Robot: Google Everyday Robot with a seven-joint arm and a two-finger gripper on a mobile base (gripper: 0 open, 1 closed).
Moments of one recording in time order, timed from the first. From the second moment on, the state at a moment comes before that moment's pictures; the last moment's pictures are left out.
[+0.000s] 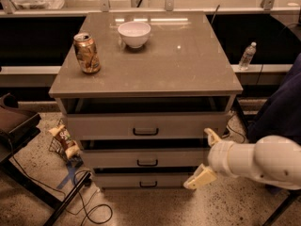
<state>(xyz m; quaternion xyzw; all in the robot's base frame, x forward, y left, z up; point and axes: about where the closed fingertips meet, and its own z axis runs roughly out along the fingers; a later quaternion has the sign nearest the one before) 0.469 -0.153 0.650 -0.51 0.76 0.11 0.38</state>
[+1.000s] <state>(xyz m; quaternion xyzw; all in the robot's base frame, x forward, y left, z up) 0.473 -0.191 0.454 -0.48 0.78 0.06 0.39</state>
